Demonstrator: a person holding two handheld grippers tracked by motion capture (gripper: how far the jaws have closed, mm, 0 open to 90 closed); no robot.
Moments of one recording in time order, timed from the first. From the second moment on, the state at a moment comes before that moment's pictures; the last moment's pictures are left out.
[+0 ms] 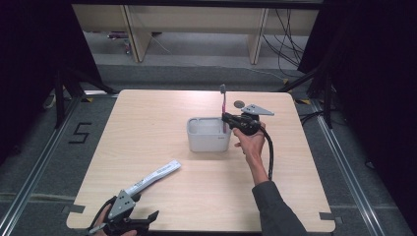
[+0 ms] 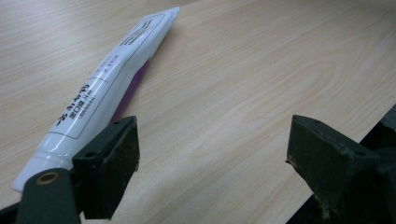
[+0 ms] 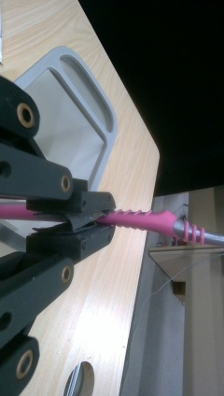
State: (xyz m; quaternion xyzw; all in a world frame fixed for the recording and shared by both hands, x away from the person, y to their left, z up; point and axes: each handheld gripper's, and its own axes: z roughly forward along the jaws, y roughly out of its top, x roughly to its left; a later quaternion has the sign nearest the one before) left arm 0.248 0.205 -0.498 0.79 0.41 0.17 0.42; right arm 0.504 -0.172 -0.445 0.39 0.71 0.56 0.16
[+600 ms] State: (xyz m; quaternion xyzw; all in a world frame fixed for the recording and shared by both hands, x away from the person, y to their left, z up) left arm 0.248 0.205 -0.498 0.79 0.41 0.17 0.42; right arm 0.492 -0.184 -0.439 0.39 0.71 0.55 0.18
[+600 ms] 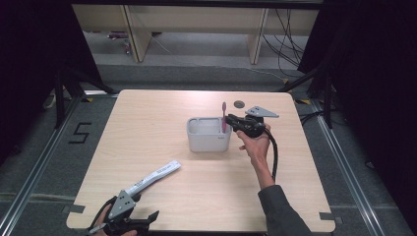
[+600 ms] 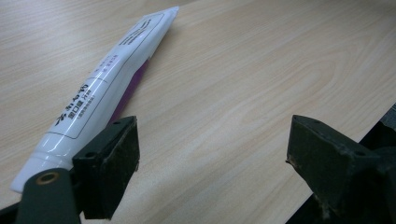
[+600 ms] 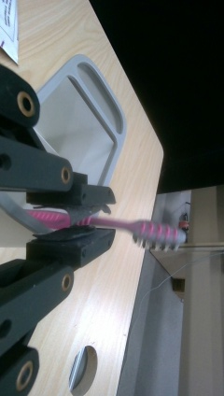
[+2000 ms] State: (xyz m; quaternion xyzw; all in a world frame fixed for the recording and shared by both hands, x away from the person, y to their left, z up) left arm 0.248 0.204 -0.497 0.79 0.41 0.16 0.43; right arm 0.421 -0.224 -0.425 0.36 0.77 0.50 0.19
